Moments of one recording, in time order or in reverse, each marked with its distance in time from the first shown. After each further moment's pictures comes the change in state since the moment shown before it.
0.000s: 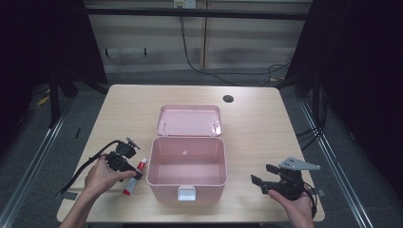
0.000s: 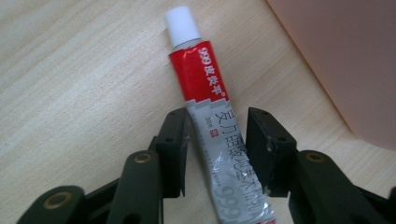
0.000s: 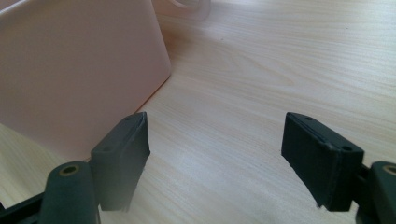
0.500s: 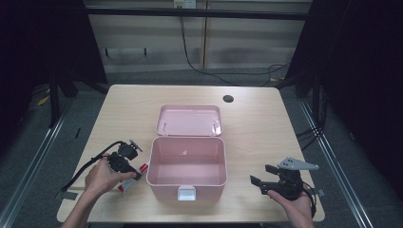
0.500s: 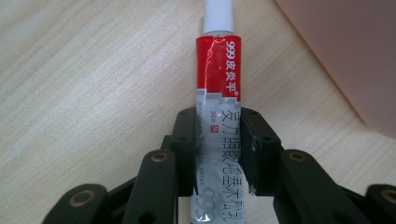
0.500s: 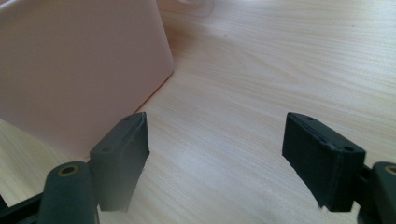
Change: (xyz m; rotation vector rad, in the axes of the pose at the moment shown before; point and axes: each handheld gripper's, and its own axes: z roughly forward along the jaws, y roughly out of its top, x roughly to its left) left arm -0.005 0.001 0.002 0.025 0.042 0.059; right arm 0.001 0.000 0.002 0.014 0.007 -0.007
